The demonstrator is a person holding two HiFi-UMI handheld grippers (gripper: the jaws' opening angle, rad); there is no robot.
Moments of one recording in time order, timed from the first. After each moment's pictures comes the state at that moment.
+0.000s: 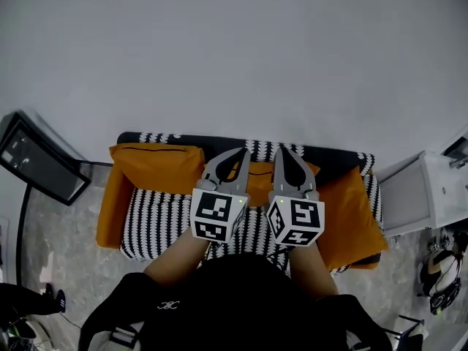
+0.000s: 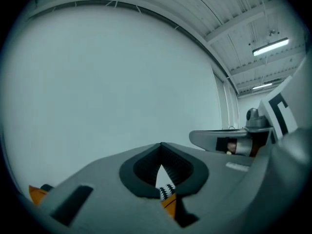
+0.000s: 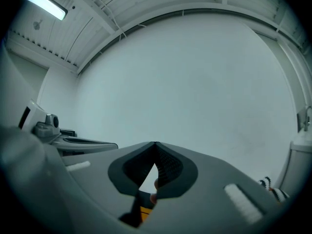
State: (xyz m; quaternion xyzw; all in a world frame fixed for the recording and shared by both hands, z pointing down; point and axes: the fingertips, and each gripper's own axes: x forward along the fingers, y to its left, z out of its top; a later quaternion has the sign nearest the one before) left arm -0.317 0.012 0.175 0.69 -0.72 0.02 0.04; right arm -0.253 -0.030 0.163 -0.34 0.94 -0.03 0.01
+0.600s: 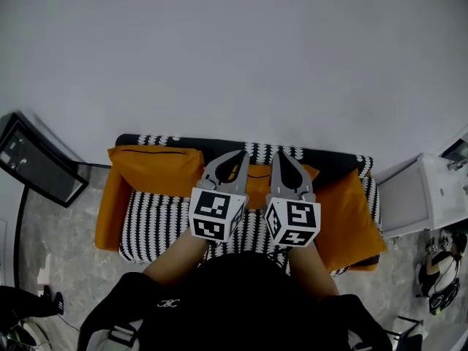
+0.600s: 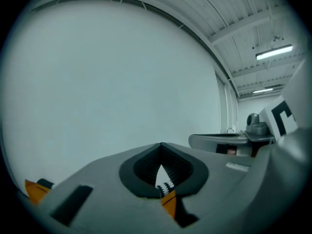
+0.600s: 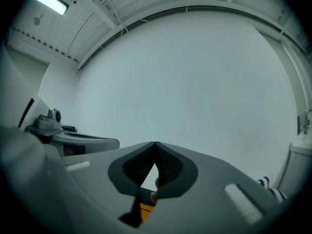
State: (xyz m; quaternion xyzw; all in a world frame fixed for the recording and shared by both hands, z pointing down) left arm -0.322 0.010 0.184 0.70 -0.72 0.01 0.06; right arm -0.260 -0.030 0.178 -0.34 0.94 -0.03 -0.02
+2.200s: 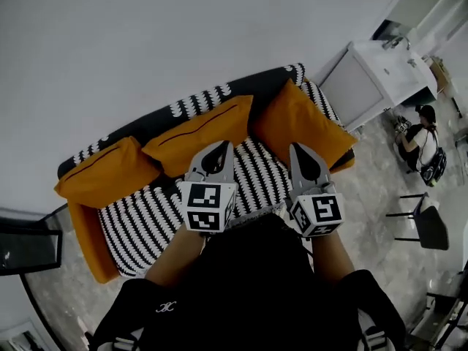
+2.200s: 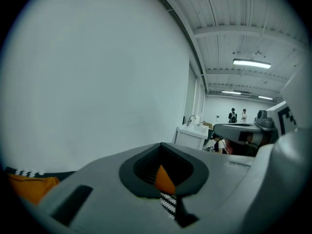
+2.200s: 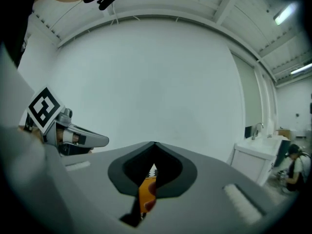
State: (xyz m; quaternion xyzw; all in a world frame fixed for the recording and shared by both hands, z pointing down) left arm -0.190 0.031 0.272 0.82 -0.55 0.07 0.14; right arm -0.050 0.032 0.240 -0.51 0.86 -0.02 -0.07
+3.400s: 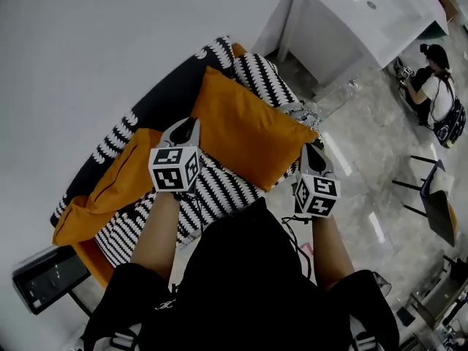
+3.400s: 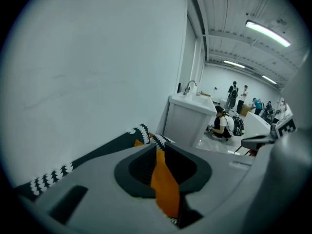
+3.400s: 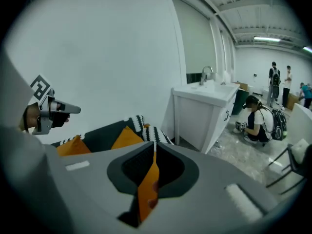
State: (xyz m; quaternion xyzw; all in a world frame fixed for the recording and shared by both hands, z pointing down) left arm 0.138 -0.308 0.440 0.80 -0.49 0.24 0.23; right arm 0.423 -0.207 0.483 -0.65 0.69 -0.28 -0.18
